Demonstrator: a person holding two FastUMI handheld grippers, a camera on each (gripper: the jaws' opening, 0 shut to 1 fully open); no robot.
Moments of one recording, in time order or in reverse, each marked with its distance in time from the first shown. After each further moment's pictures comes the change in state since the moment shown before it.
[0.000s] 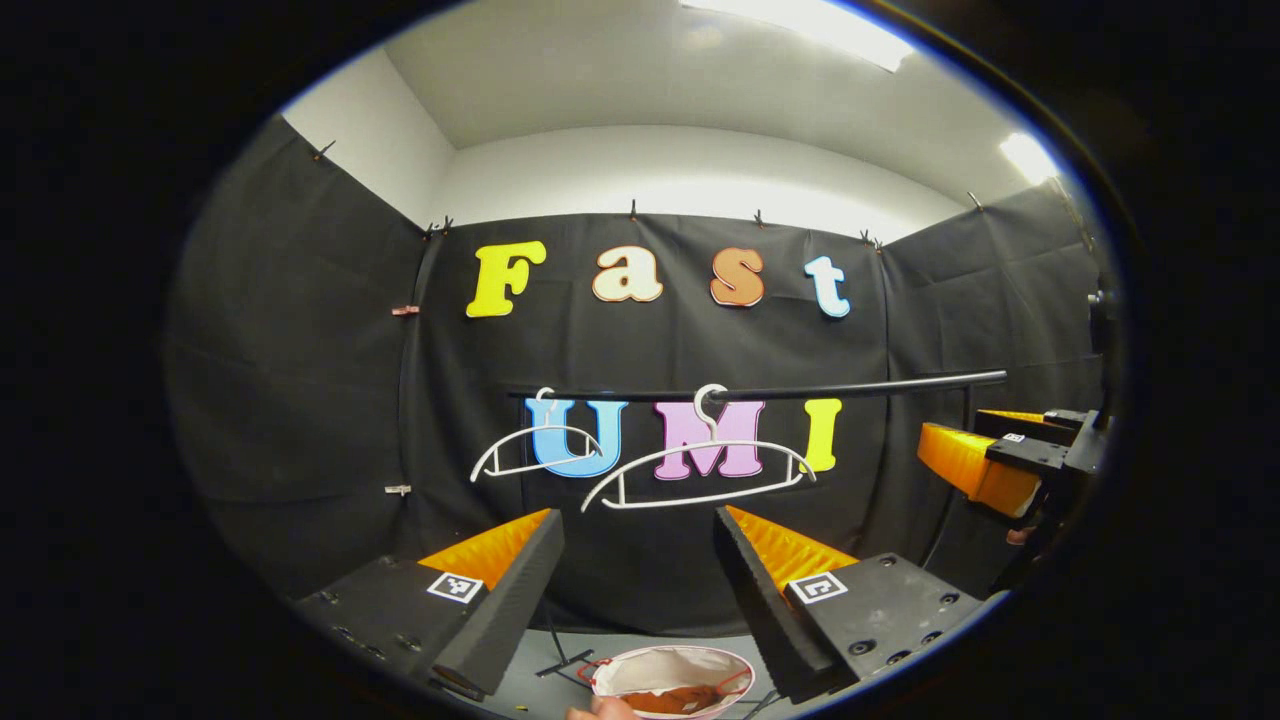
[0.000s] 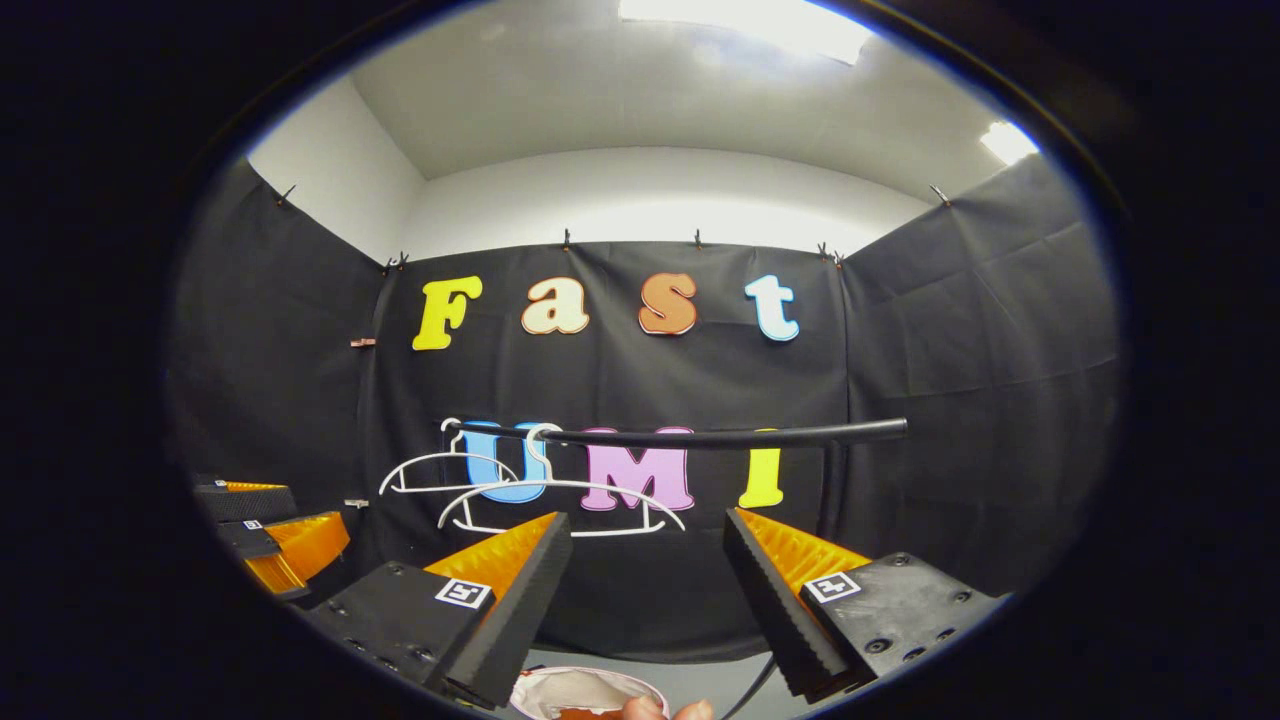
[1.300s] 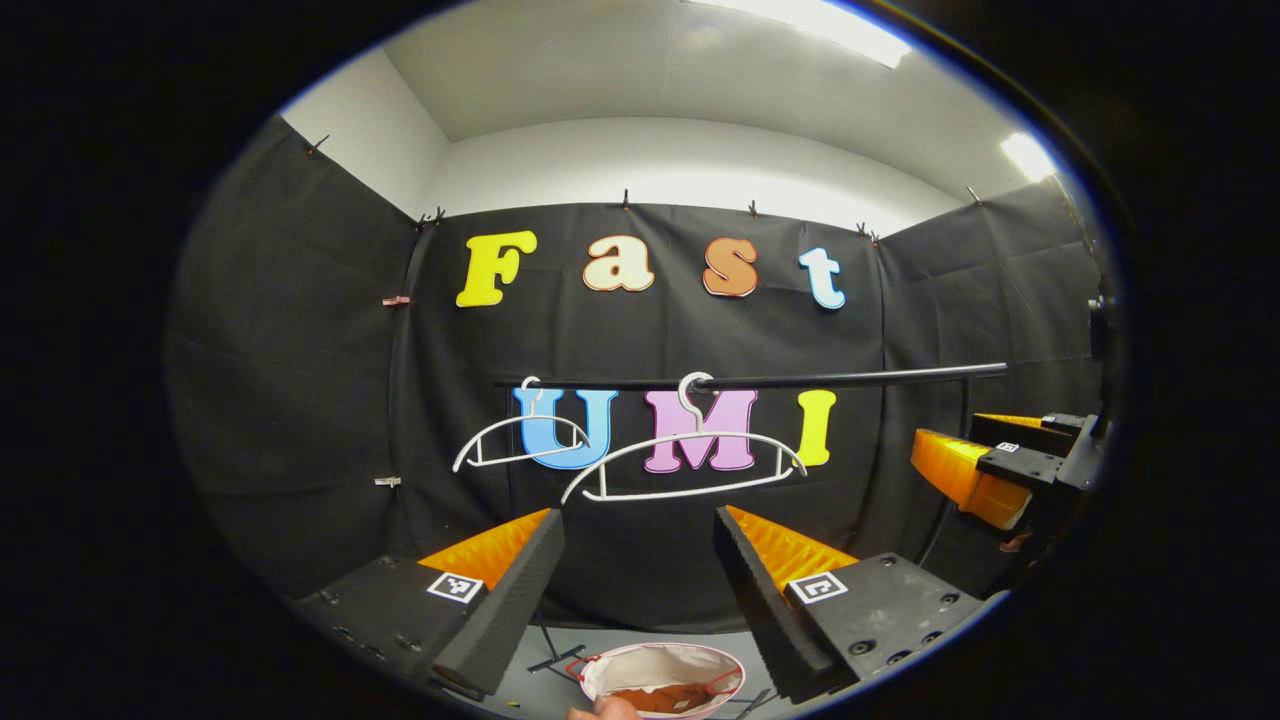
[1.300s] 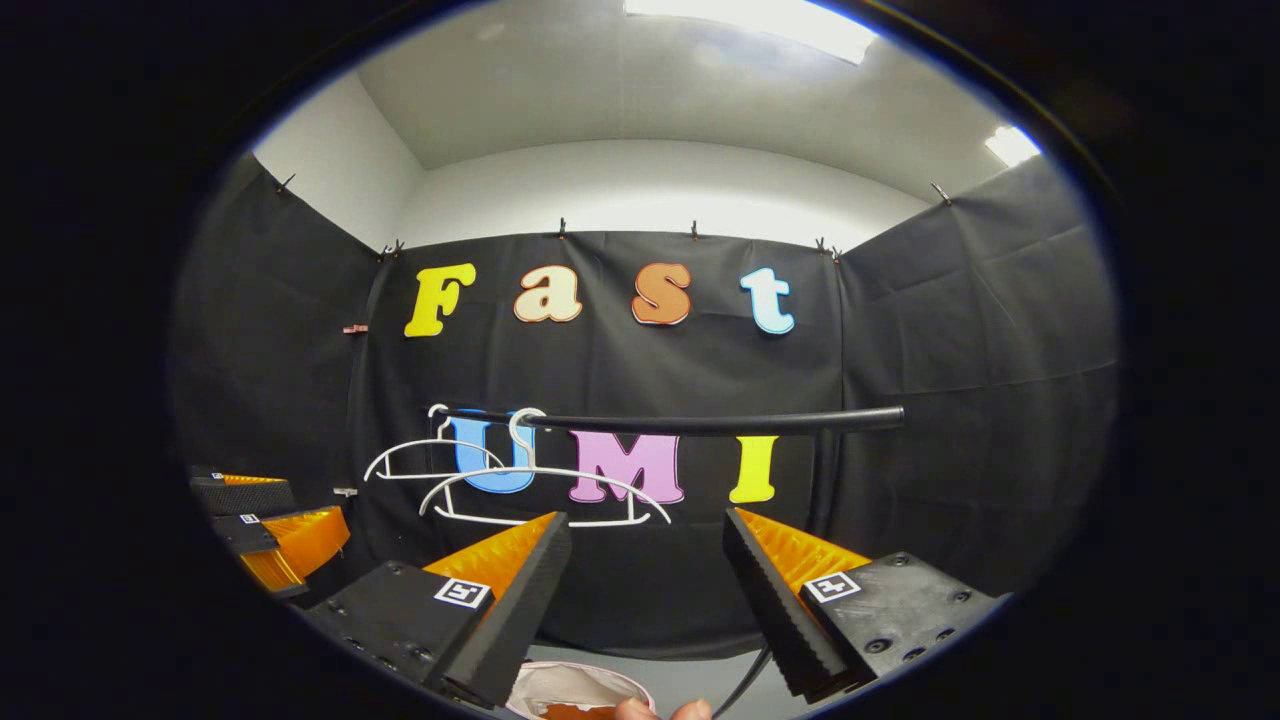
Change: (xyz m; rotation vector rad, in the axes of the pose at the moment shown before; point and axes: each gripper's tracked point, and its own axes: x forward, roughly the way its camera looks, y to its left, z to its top) left arm 0.017 -0.018 -0.008 -0.009 0.022 -0.008; right arm 0.011 -0.010 -0.011 -0.029 0.011 -0.009
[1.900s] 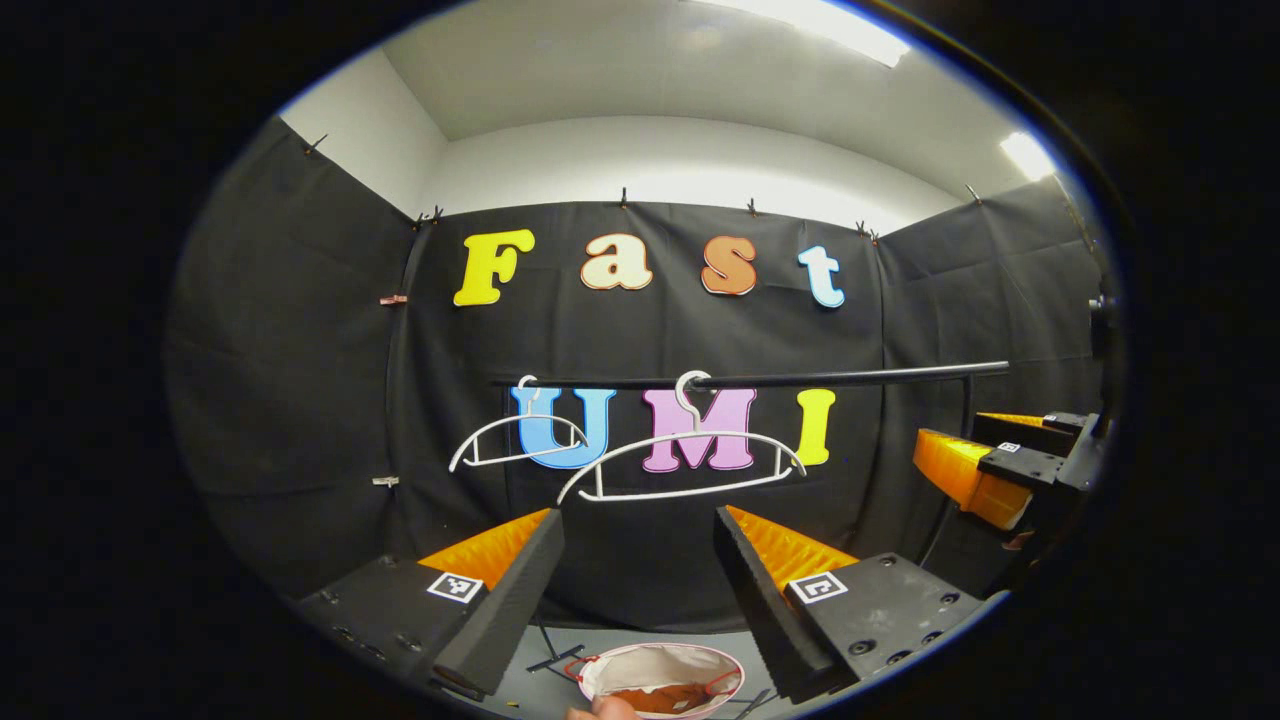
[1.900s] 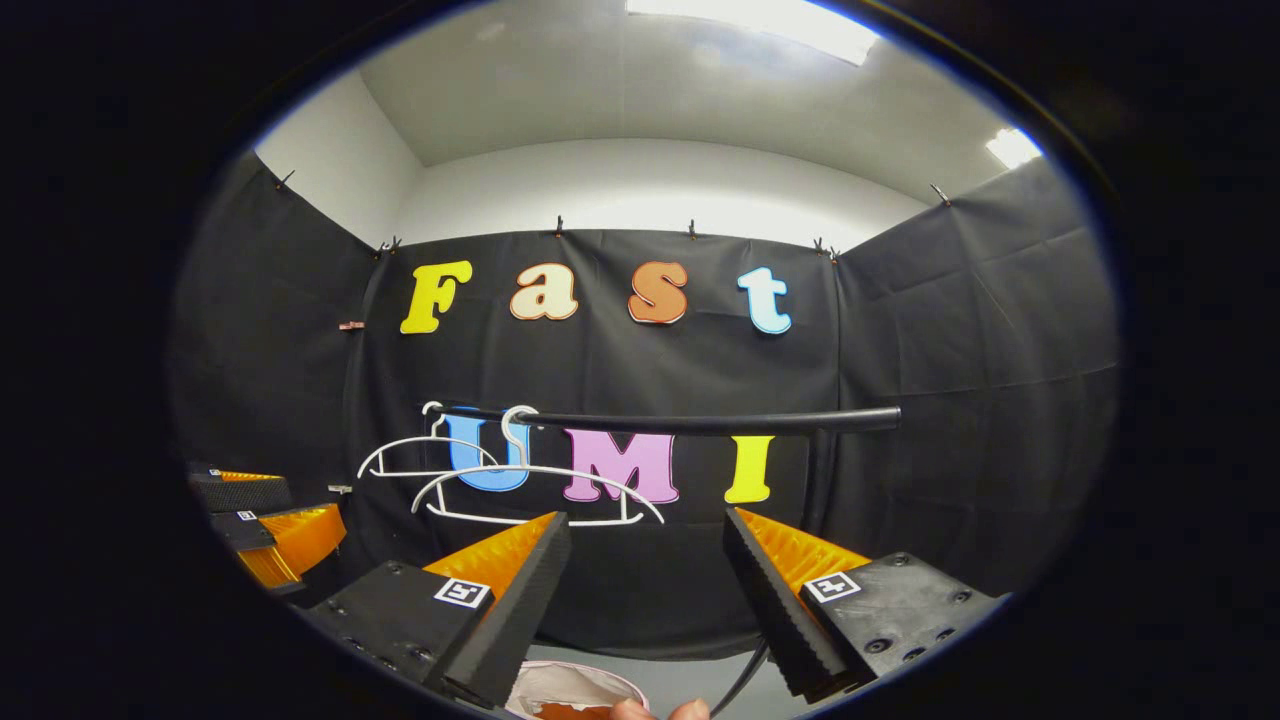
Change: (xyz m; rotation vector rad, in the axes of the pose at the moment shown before) left arm 0.004 -0.004 -0.001 0.003 0.006 -0.002; right arm 0.002 -0.004 0.001 -0.003 -0.003 -0.007
